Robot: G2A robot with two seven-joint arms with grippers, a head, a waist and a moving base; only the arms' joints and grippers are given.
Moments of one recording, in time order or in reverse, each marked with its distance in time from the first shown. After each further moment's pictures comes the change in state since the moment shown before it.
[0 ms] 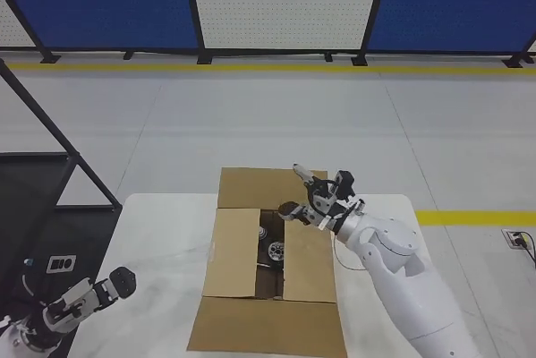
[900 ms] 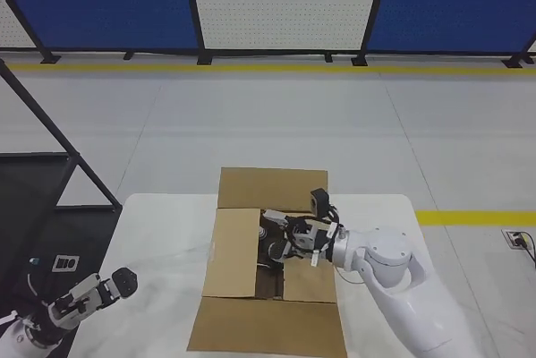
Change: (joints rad) left arm -0.027 0.003 0.006 0.050 0.071 0.035 0.005; right arm -0.014 0.029 -0.087 -0.093 -0.297 0.126 0.186
